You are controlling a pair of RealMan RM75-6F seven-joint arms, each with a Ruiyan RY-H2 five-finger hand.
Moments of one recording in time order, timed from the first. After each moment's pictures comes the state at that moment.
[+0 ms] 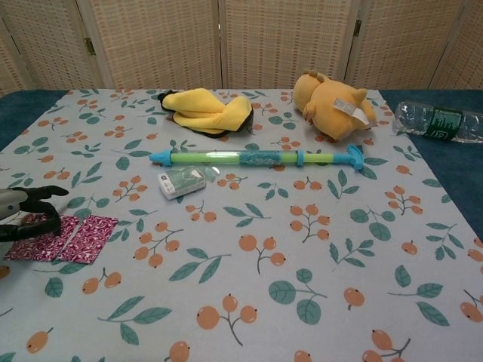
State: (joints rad) left arm -0.44 -1.40 0.01 -1.44 1.26 0.98 0.19; right arm 0.04 -1.09 0.07 -1.63 -1.50 1.51 0.00
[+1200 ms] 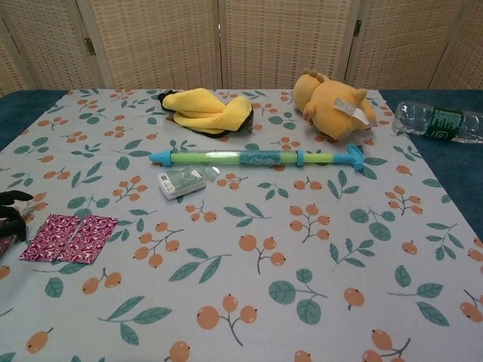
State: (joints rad) left arm -0.39 -1.35 0.03 -1.43 1.24 0.99 0.14; right arm 0.05 -1.10 0.07 -1.63 -1.50 1.51 0.01
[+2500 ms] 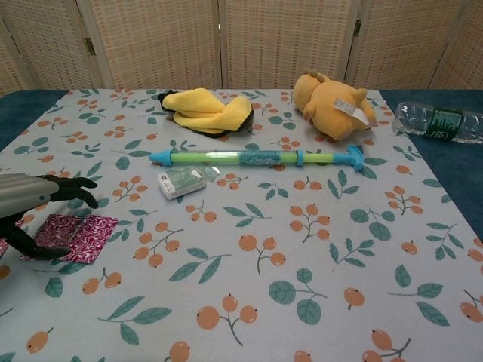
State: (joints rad) left arm -0.53 -1.38 -0.01 -1.48 1.27 0.88 0.29; right arm 0.02 -1.09 0.06 -1.59 -1.50 1.54 0.06
